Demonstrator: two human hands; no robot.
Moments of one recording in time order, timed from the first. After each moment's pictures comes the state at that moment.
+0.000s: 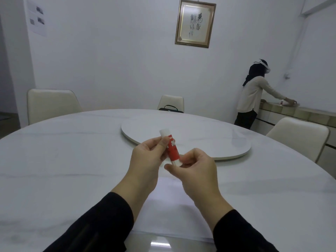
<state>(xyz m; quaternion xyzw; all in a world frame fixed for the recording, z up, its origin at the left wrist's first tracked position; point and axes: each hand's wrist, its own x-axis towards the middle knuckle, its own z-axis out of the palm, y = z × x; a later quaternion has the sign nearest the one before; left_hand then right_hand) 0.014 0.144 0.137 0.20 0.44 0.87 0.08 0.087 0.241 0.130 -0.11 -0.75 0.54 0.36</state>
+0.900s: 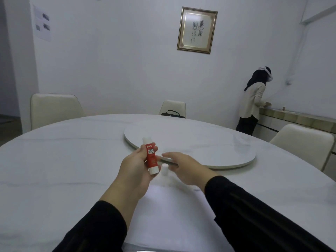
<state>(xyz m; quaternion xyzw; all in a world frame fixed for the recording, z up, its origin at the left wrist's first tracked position) -0.012 0.120 0.141 0.09 0.42 0.89 0.16 -0.002 0.279 0.132 -0.01 -0.98 0.20 0.08</state>
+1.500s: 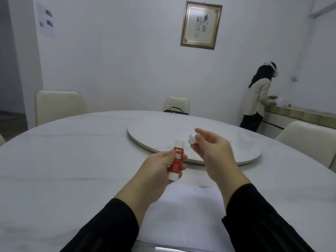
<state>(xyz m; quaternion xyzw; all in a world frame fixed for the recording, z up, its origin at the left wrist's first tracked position) 0.007 0.130 0.136 0.21 0.52 0.80 0.24 0.032 0.282 0.158 -0.06 -0.61 0.72 0.33</state>
